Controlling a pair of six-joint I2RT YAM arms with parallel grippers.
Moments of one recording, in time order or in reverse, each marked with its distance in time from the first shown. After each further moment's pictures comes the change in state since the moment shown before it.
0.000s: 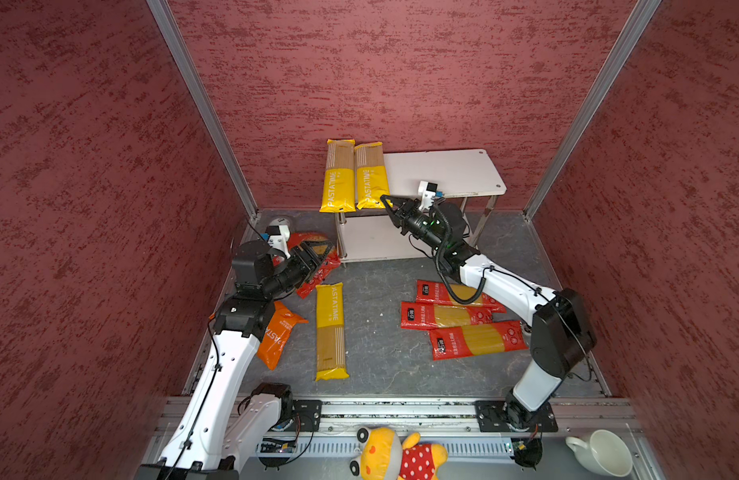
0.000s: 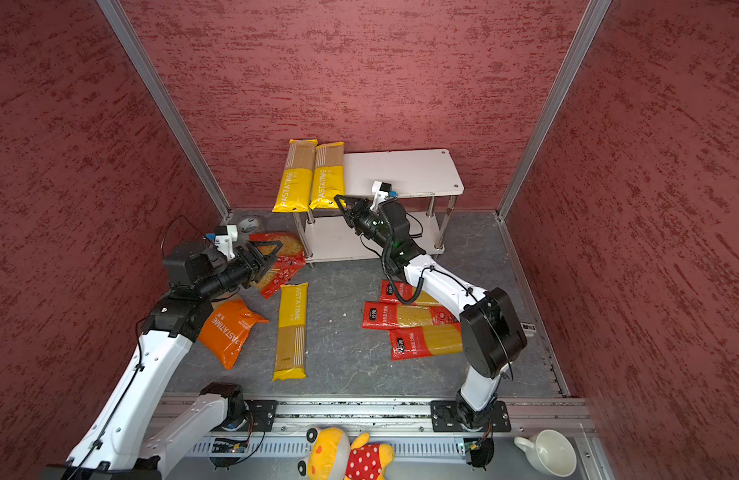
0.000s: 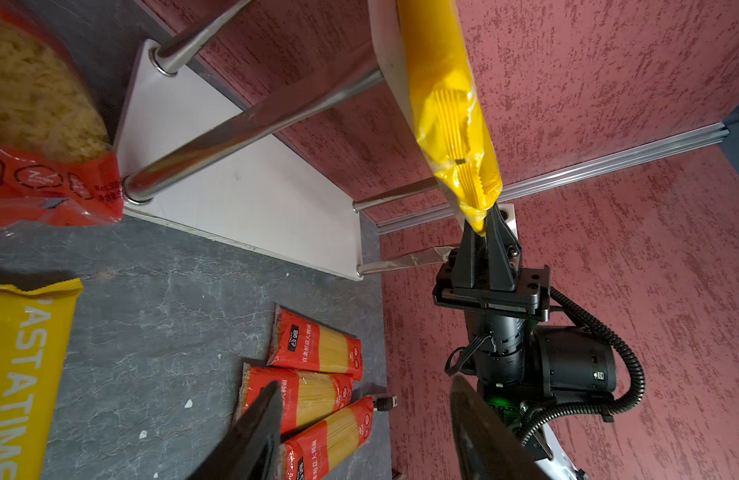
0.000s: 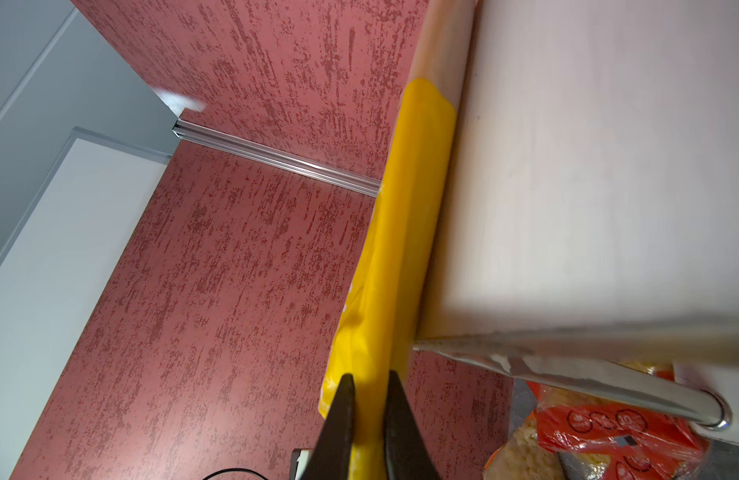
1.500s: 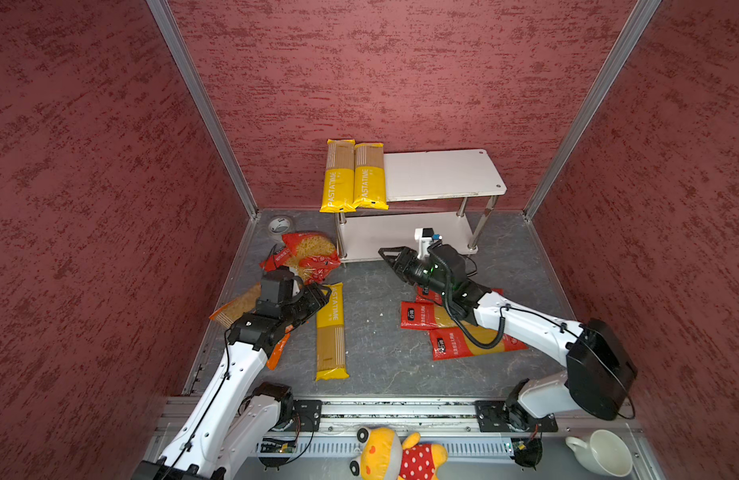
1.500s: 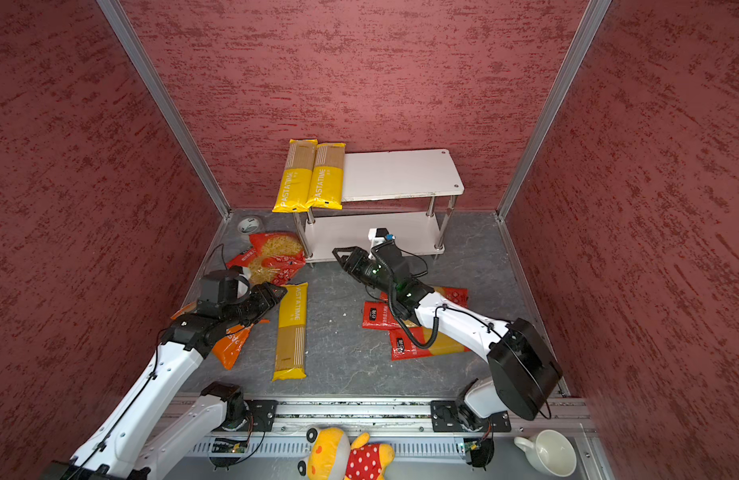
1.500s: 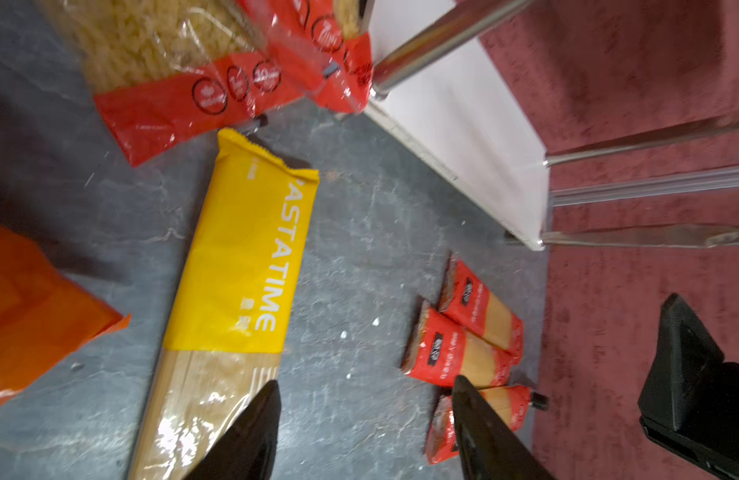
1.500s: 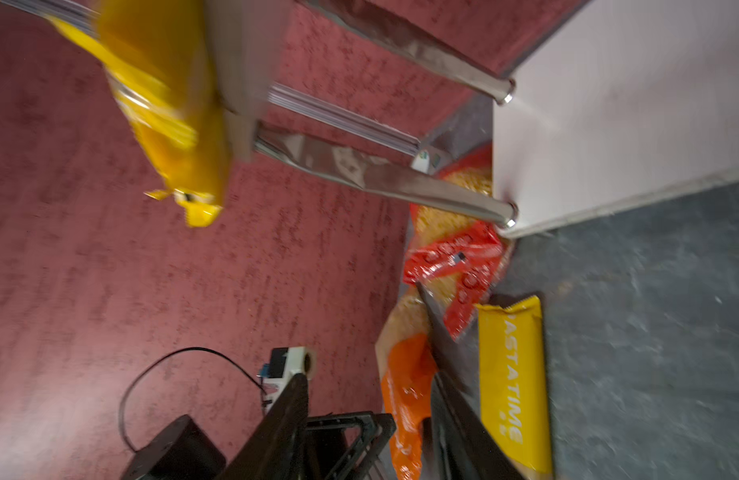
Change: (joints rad) left arm -0.161 -0.071 -0.245 -0.298 -0.347 0.140; right arm 0.185 -0.233 -0.415 -0.200 0.078 -0.172
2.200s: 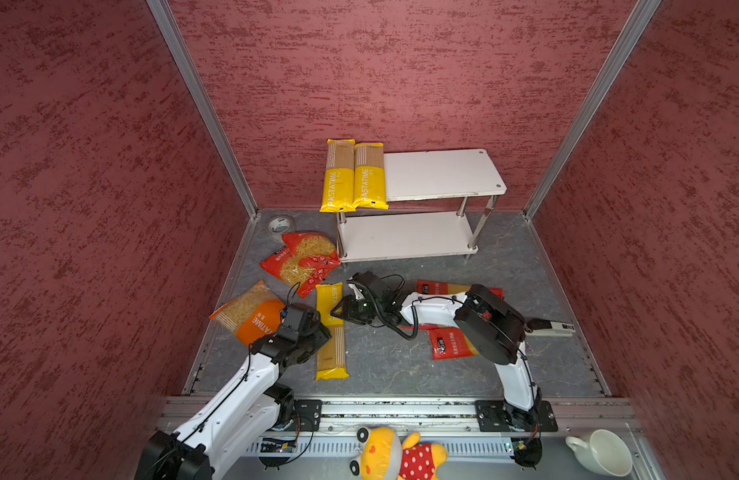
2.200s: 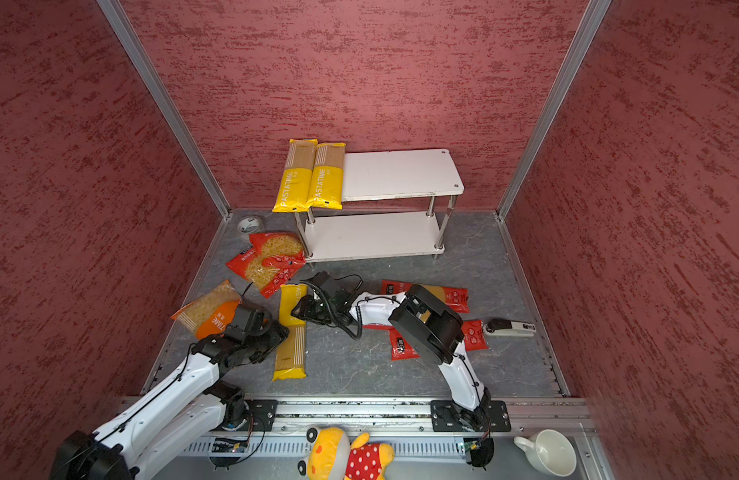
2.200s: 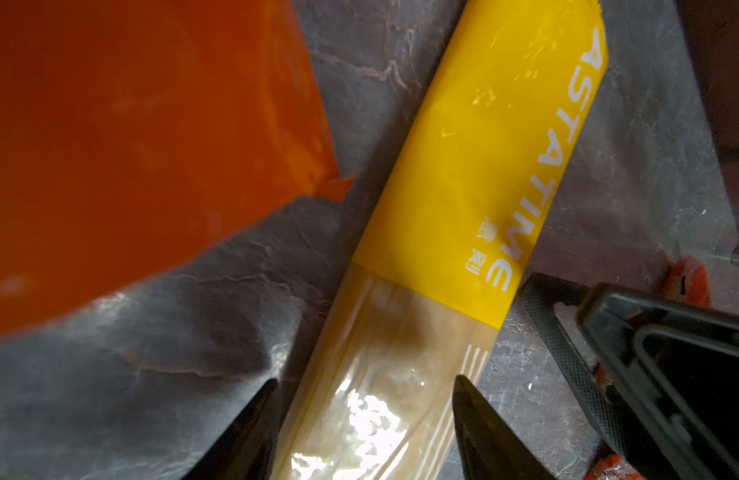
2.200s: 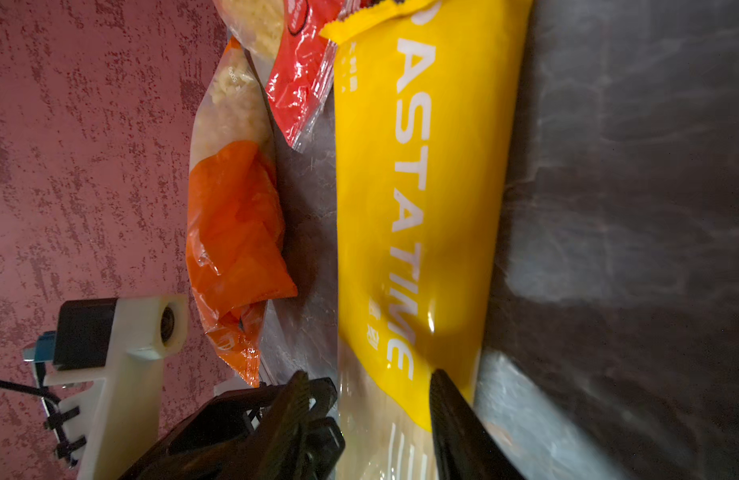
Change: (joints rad) left arm -0.102 0.009 -0.354 0.110 -0.151 -0.185; right arm 0.180 0.605 0.352 -0.208 -0.221 -0.113
